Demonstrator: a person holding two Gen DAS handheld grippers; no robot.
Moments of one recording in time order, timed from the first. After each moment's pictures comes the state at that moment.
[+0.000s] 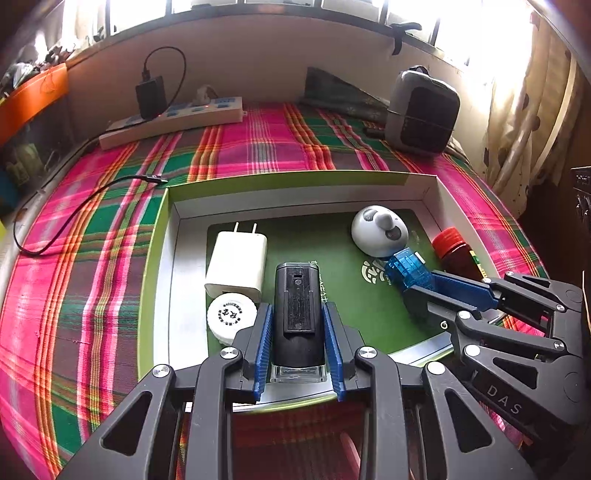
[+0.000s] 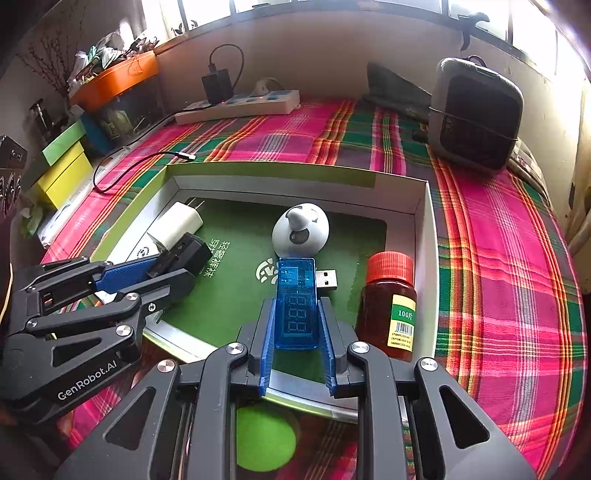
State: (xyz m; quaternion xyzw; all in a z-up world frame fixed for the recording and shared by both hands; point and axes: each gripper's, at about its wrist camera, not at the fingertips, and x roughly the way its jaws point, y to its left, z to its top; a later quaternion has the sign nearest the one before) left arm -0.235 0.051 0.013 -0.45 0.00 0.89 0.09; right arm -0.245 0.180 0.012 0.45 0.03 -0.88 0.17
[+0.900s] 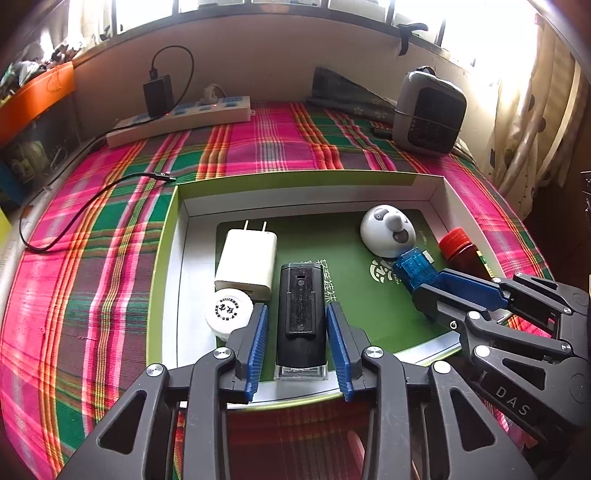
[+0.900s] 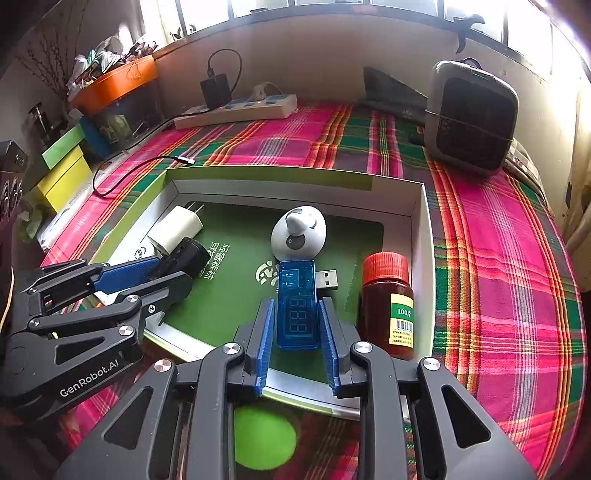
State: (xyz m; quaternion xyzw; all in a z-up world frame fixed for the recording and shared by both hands) left arm -0.233 0.045 0.015 -0.45 0.00 0.89 0.08; right arm -0.242 0.181 0.014 0.44 0.03 -0.88 0.17
